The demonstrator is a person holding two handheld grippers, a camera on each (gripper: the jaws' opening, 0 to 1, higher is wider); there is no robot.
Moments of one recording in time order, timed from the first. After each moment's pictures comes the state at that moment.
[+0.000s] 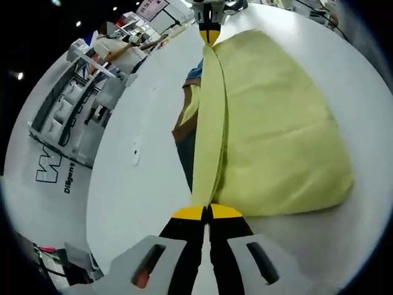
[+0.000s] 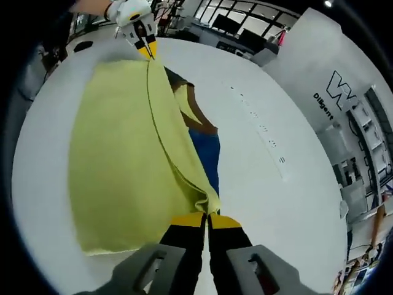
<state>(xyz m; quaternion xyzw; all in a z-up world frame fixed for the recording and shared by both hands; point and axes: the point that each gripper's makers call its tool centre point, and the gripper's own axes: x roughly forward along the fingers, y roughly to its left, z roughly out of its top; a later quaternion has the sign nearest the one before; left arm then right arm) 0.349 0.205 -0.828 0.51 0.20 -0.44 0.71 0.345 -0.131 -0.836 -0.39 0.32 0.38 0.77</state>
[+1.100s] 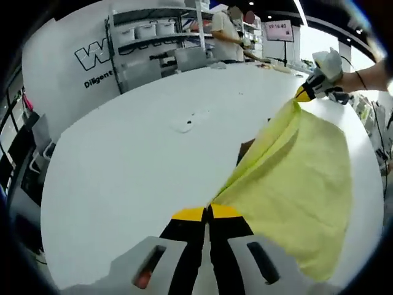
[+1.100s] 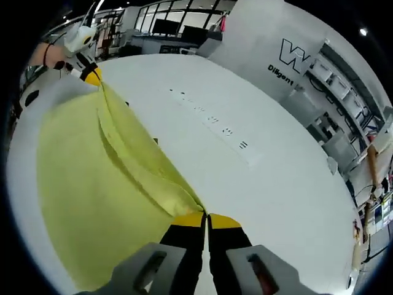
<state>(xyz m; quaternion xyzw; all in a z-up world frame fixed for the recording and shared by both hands) 0.393 0.220 -0.829 0.17 0.32 -0.30 0.88 0.385 -0.137 -0.830 -0.27 0.37 0.23 0.86</state>
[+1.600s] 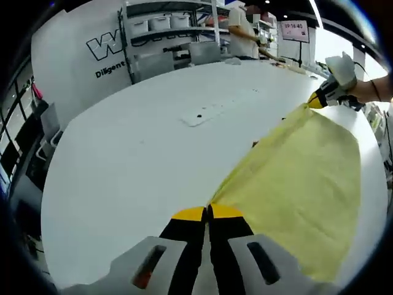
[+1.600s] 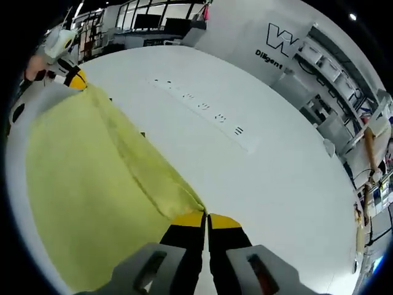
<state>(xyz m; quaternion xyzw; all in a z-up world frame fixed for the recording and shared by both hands) 0.396 0.218 -0.838 0.16 0.34 -0.26 0.89 0.393 -0.137 -0.834 -0.28 0.36 0.21 0.86</state>
